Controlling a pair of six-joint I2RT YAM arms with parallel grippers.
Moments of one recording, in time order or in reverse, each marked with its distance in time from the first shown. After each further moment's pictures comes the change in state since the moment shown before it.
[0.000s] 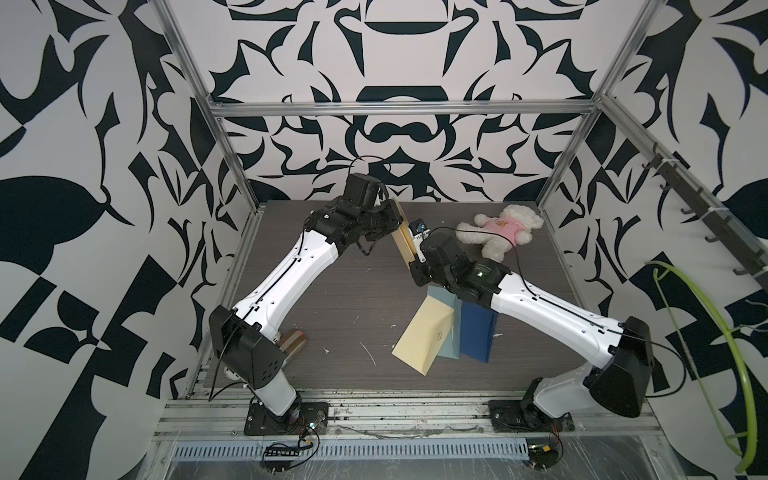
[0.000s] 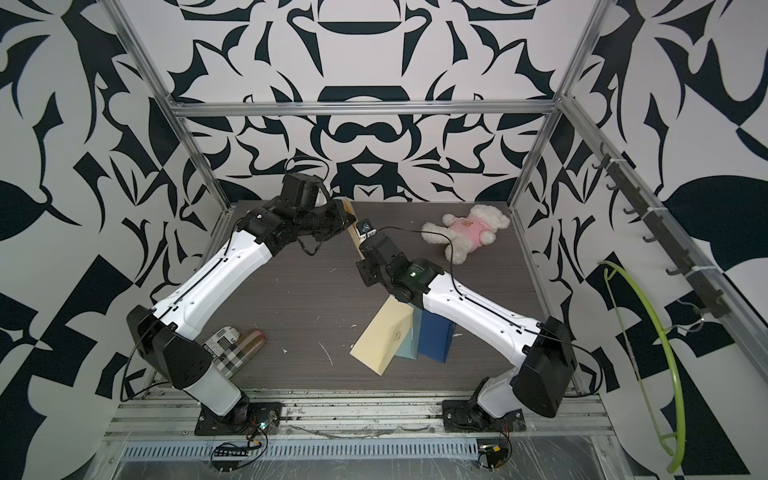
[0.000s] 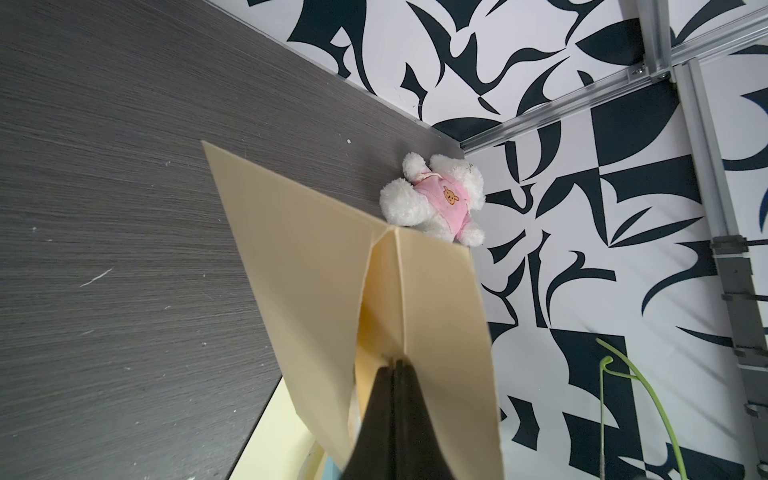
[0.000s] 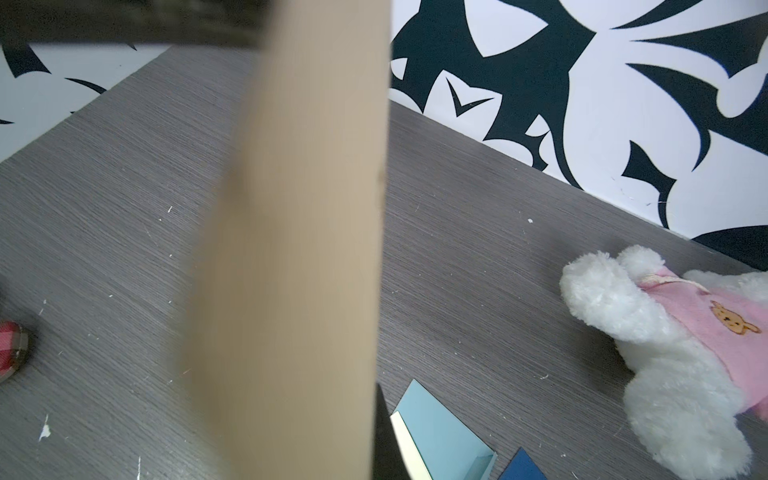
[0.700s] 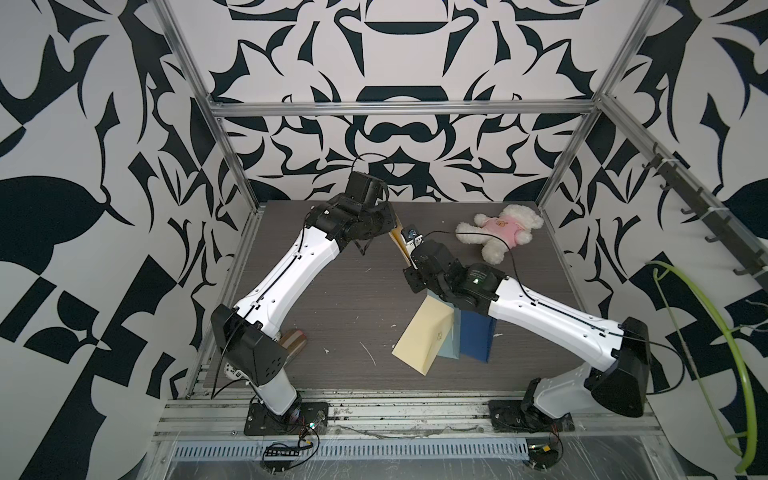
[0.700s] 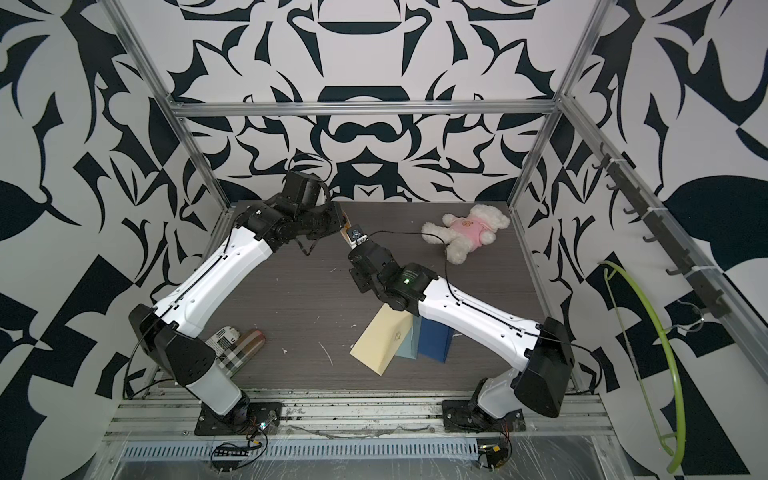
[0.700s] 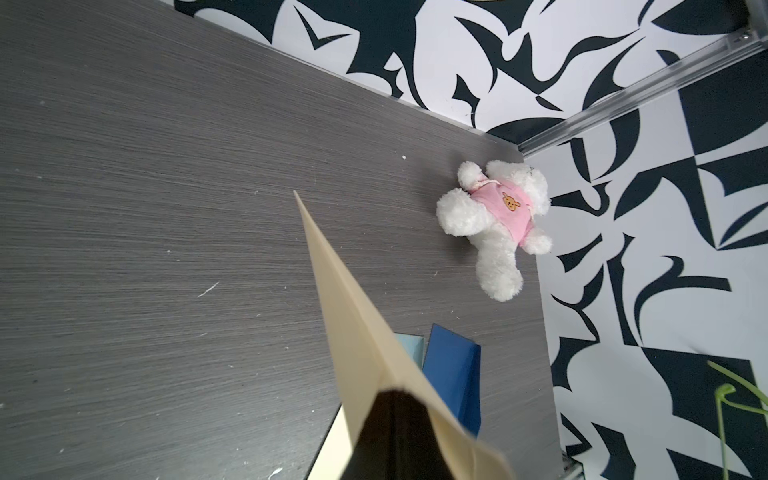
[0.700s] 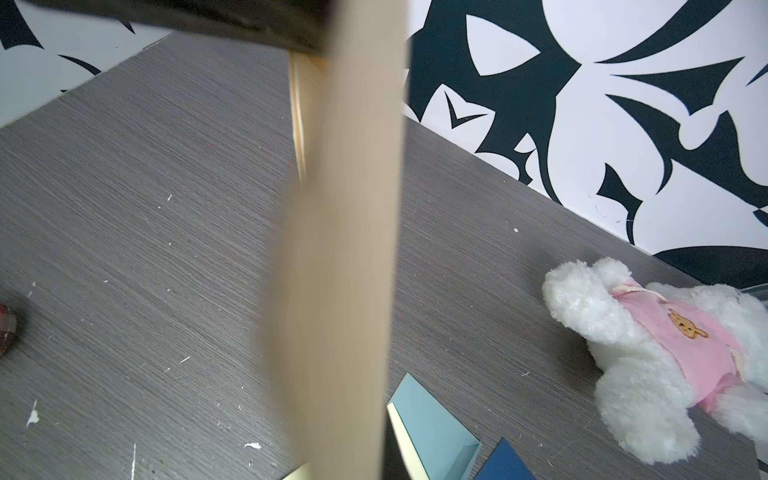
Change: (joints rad) left arm 0.001 0.025 0.072 -0.137 -0.170 0.150; right arm 0.087 0.004 0.028 -0.049 0.100 -0.010
